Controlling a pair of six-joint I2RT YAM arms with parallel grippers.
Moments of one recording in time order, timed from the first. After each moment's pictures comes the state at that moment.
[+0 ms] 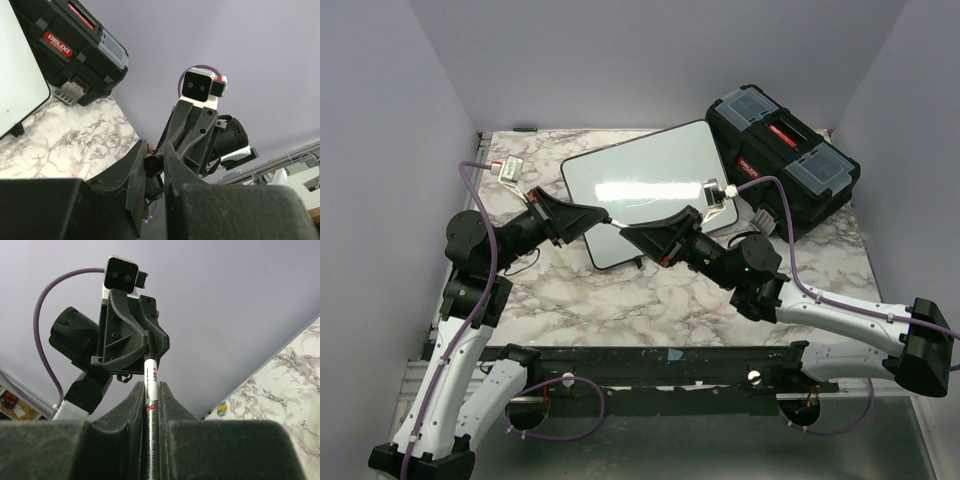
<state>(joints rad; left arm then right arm) -0.24 0.73 0.93 -0.02 0.68 -1.04 1.07 1.16 0.81 0.75 -0.01 0.80</state>
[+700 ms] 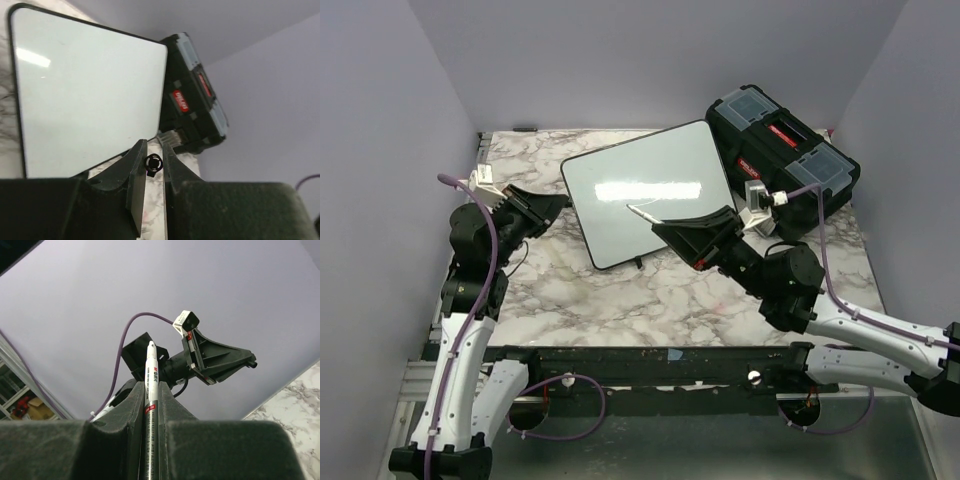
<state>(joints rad) -0.08 0.73 0.87 -0.19 0.37 -0.94 1.07 0.97 0.76 0.74 0.03 0.76</state>
